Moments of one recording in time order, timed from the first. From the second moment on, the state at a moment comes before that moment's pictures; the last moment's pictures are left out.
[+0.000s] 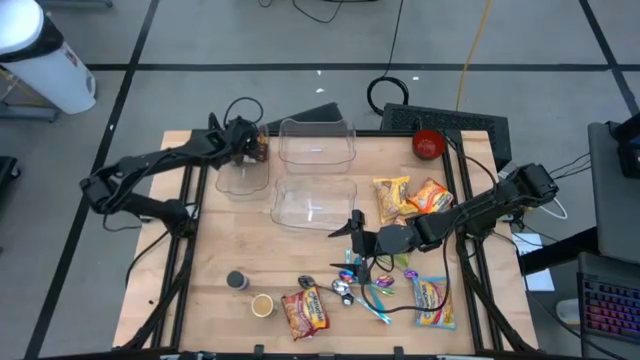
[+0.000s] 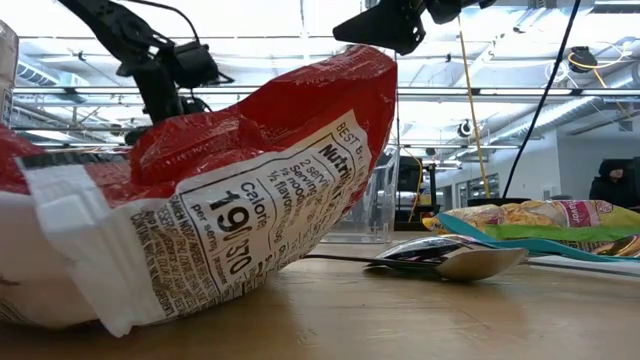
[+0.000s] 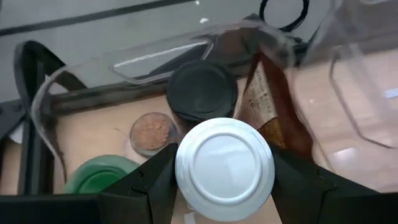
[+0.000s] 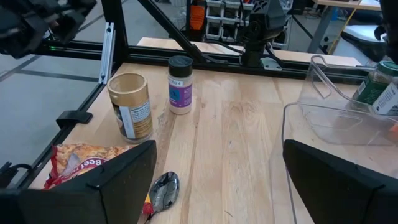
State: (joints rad) left arm 0.72 1.30 0.78 -0.40 -0.38 -0.50; right arm 0.35 1.48 0.90 0.26 0.26 0.06
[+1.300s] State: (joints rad) left arm 0.61 0.86 0.78 -0.43 0.00 -0.42; right arm 0.35 1.48 0.90 0.26 0.26 0.06
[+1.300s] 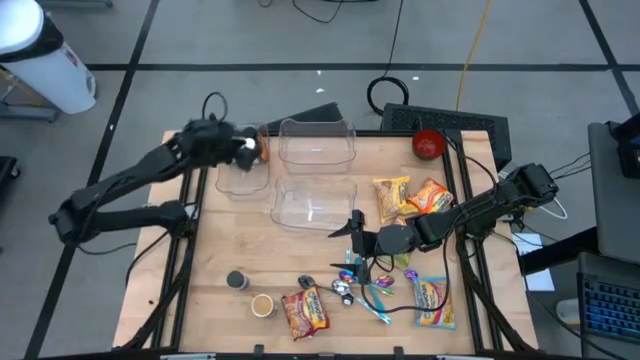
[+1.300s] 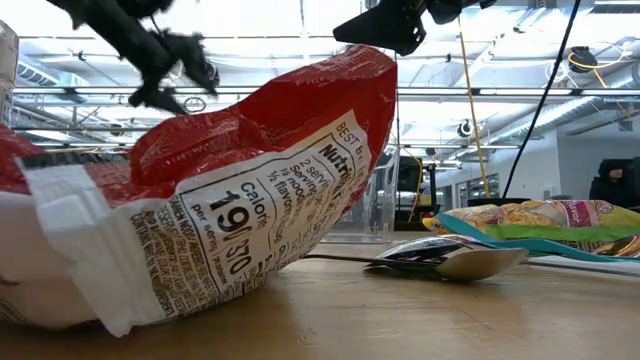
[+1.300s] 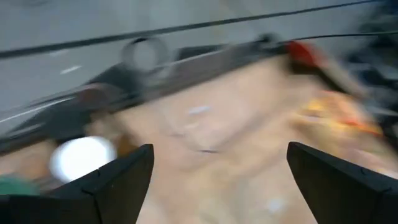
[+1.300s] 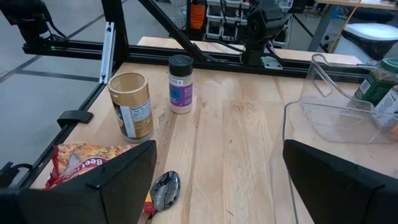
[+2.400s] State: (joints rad) left arm -0.53 1.35 1.35 -1.25 0.05 -0.88; right arm 0.35 1.48 0.90 0.26 0.26 0.06
